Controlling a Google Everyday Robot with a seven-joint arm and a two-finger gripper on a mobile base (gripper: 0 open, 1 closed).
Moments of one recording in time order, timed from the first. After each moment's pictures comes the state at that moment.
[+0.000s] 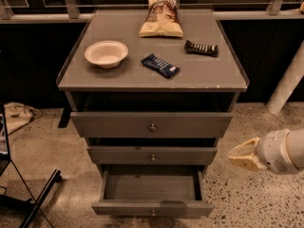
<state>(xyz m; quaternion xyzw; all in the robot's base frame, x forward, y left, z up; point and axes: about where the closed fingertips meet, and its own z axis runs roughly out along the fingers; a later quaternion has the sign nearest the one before) 0.420 -0.241 0.744 -0.42 0.84 0.15 0.30</state>
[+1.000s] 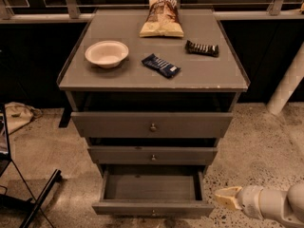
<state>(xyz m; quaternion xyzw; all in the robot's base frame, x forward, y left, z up) 0.403 -0.259 0.515 -0.27 0.88 0.24 0.32</state>
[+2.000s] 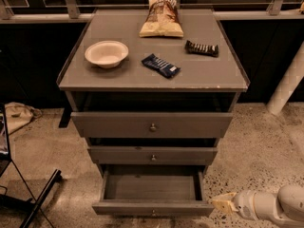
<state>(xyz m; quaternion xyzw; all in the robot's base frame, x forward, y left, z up) 0.408 -0.265 0.437 -0.23 0.88 0.30 0.28</state>
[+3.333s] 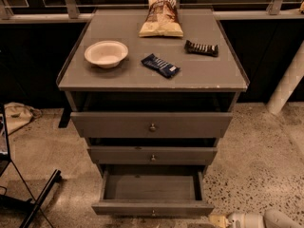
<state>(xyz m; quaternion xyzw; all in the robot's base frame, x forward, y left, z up) 0.408 -0.304 0.214 -0.09 0.88 0.40 0.23</state>
